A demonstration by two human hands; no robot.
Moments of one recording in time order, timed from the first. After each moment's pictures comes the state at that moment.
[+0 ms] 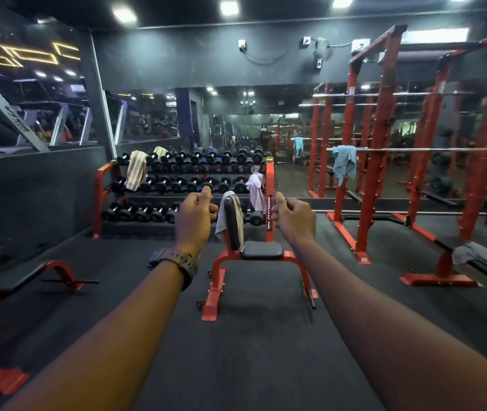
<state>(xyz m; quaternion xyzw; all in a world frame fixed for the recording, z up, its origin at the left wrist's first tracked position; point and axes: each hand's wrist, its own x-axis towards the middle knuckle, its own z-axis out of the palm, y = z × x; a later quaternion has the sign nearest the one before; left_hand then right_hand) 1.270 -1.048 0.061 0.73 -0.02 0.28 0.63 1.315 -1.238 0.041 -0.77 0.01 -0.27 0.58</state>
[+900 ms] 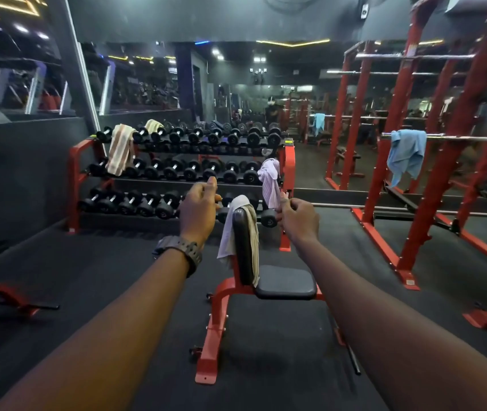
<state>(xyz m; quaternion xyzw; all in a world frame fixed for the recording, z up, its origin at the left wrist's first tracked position) 1.945 -0.959 0.024 0.75 0.01 0.26 0.61 1.992 -1.152 -0.011 -0.80 0.03 -0.23 0.56</state>
